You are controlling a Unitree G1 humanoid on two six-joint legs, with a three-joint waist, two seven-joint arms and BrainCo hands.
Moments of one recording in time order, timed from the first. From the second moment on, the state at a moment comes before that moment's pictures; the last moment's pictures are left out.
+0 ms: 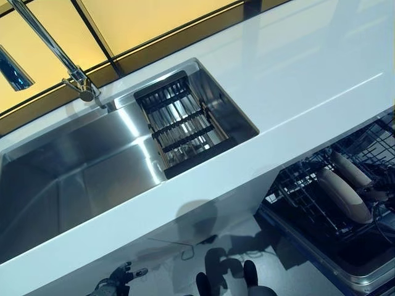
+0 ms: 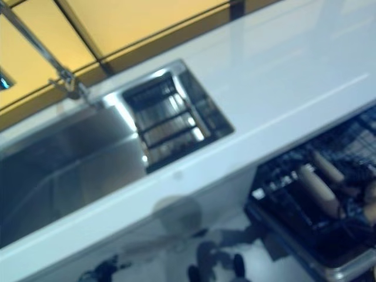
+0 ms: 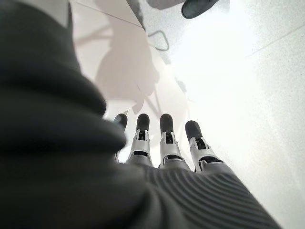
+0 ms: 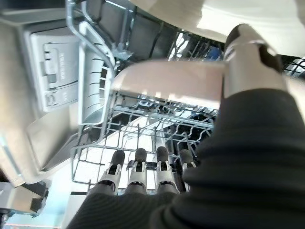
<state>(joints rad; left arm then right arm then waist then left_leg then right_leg) -0.02 0.36 -0.17 1.01 -0.14 -0.01 -0.03 -0.47 -1.11 0.17 0.79 -0.25 0.25 0.22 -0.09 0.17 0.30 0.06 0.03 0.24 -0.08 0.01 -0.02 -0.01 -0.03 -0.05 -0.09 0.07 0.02</state>
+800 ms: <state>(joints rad) -0.01 0.40 -0.17 1.10 -0.09 0.04 -0.02 -0.32 -1.37 -0.11 0.72 -0.09 0.29 0.34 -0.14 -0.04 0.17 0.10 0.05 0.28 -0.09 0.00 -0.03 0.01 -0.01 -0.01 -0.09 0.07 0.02</state>
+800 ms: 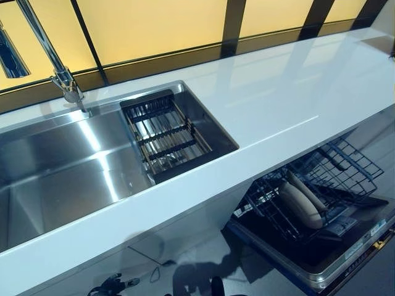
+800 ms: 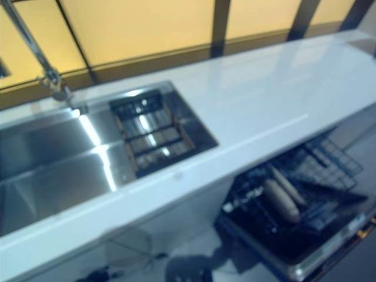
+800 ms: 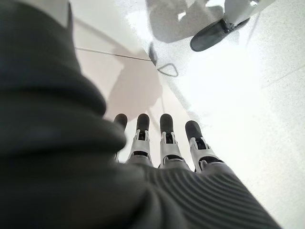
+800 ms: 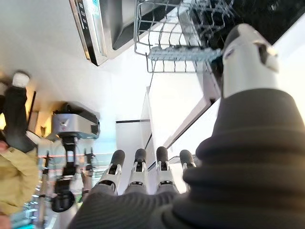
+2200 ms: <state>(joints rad) -0.11 0.57 -0.09 1.21 -0.12 0.15 0.03 -0.11 -0.95 -0.37 1.25 0.21 0.38 0.29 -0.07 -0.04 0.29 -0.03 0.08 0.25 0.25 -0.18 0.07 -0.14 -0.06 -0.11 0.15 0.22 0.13</state>
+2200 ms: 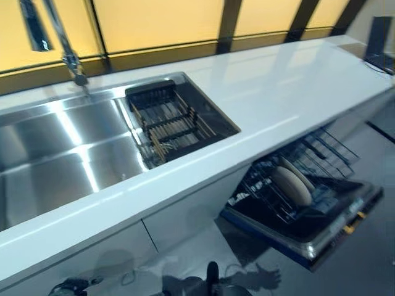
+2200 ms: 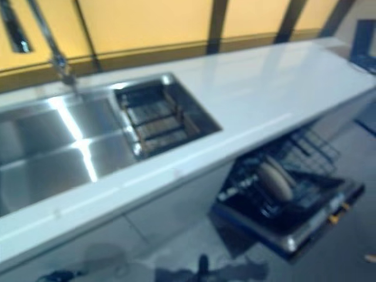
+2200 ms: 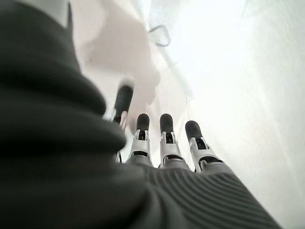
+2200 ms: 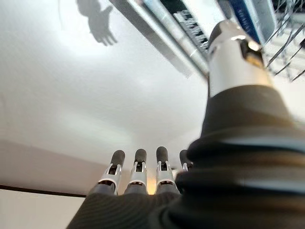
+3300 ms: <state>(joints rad) -0.05 0.43 -0.06 1.16 -0.23 0.13 0.04 -0.19 -0.68 -0.19 1.16 0.76 0.36 0.01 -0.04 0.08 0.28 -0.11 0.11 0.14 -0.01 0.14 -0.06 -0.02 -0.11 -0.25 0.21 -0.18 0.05</state>
